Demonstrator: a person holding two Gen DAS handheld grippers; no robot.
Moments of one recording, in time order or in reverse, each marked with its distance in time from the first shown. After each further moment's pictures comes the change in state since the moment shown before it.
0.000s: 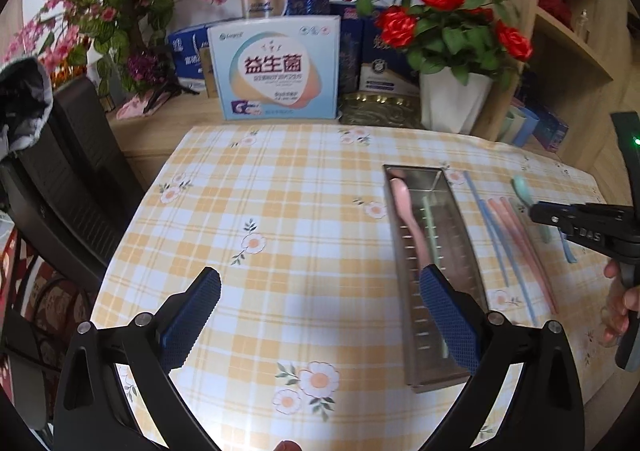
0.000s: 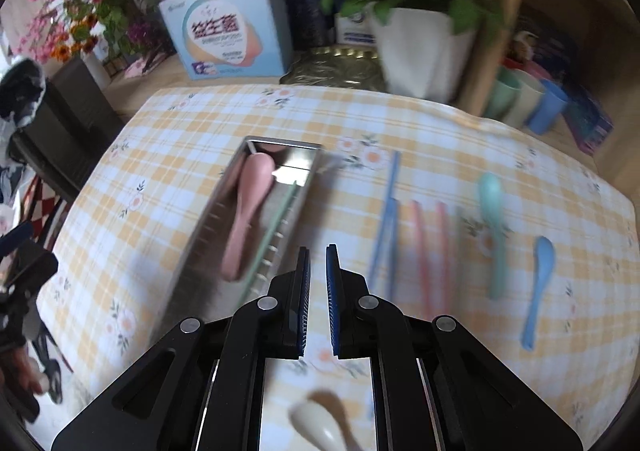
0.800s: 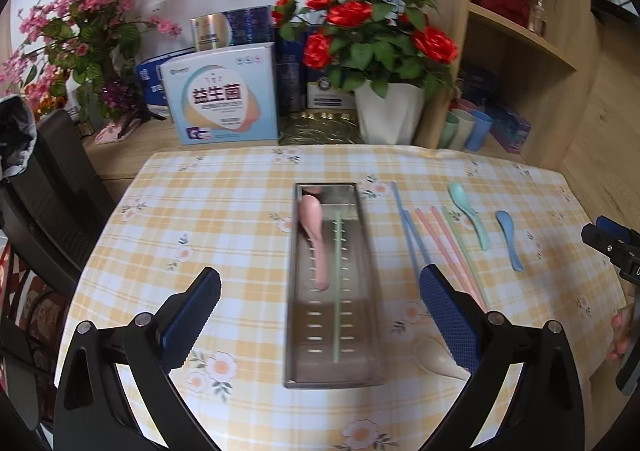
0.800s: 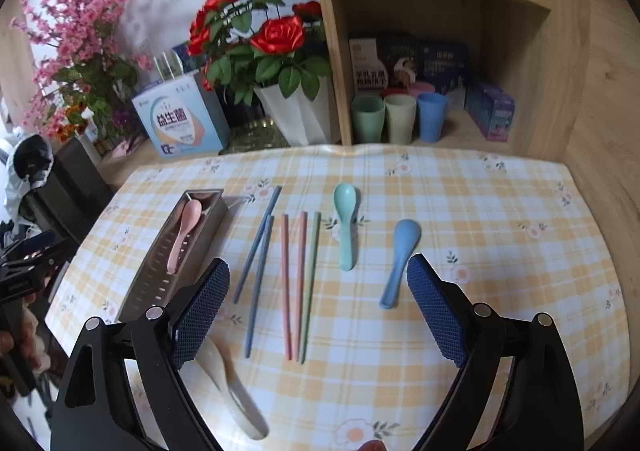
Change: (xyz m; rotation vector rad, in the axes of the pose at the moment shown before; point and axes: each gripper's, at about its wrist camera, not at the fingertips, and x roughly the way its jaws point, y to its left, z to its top) left arm -0.037 -0.110 0.002 0.039 -0.040 -0.050; right arm -0.124 -0.139 -0.083 0.131 -0.278 -0.024
